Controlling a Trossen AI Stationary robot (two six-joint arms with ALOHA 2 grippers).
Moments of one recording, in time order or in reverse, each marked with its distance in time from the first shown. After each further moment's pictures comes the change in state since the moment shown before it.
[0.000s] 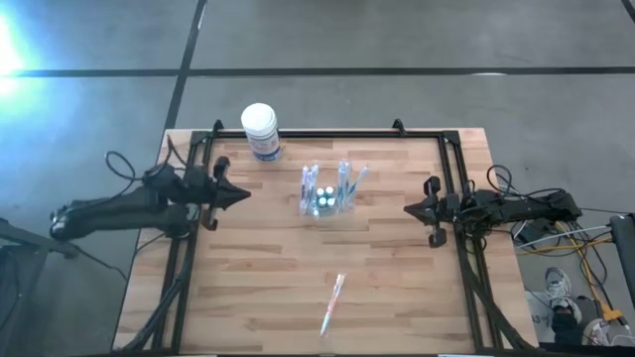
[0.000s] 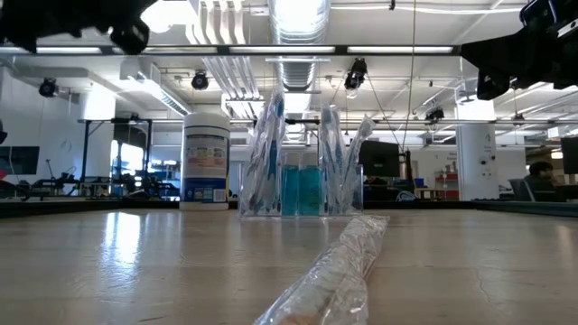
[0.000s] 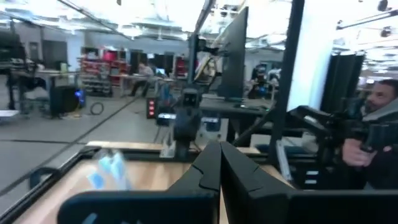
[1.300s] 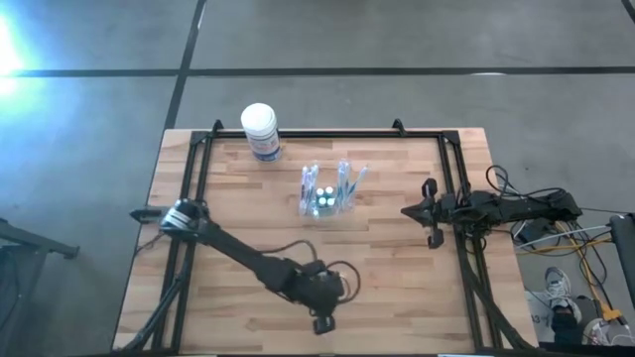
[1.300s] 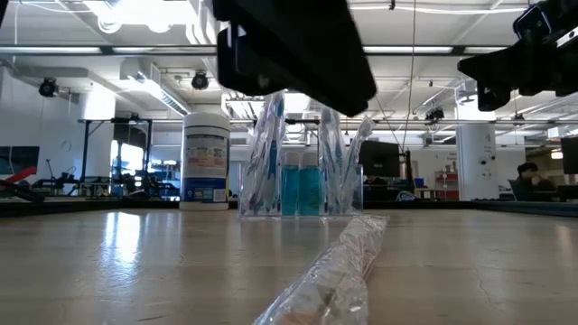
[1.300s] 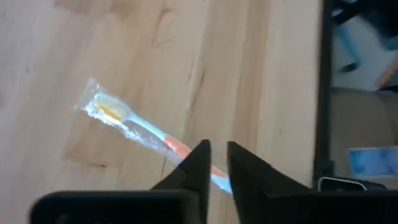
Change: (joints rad) left arm -0.701 1.560 1.257 -0.688 -0.433 -0.571; right arm 0.000 0.005 0.000 -0.079 0.008 0.071
